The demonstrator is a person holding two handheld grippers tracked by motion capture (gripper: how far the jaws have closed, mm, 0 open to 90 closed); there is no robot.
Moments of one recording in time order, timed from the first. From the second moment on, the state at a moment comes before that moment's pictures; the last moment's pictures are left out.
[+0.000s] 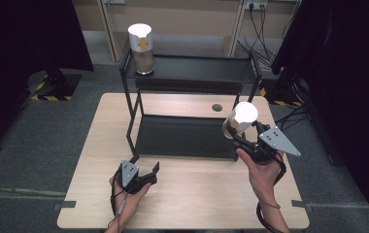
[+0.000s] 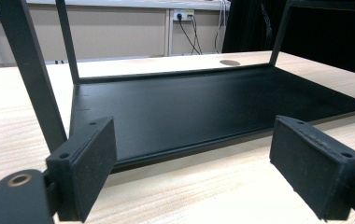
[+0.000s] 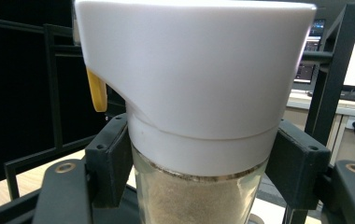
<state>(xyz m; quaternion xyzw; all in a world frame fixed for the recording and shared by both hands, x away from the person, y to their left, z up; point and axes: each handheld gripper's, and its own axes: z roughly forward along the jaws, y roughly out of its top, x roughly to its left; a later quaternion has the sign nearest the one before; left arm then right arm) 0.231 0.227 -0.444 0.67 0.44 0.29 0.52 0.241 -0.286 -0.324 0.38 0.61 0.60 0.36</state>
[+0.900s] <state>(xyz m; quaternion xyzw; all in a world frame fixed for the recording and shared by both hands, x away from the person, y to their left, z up) 0.231 0.226 -0.444 0.67 0.44 0.29 0.52 0.259 -0.278 -0.295 0.38 0.59 0.61 0.38</state>
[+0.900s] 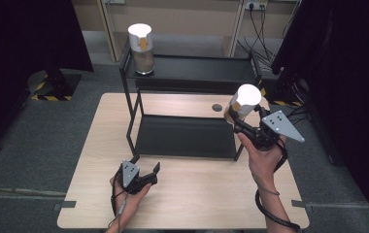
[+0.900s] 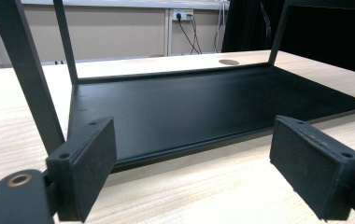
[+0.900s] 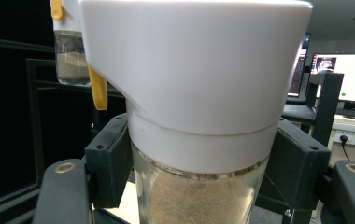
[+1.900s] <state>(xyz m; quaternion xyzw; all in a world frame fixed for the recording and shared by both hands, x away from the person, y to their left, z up) 0.231 0.226 -0.443 0.67 0.44 0.28 0.52 0.285 -0.268 -0.258 0.38 0.58 0.60 0.39</state>
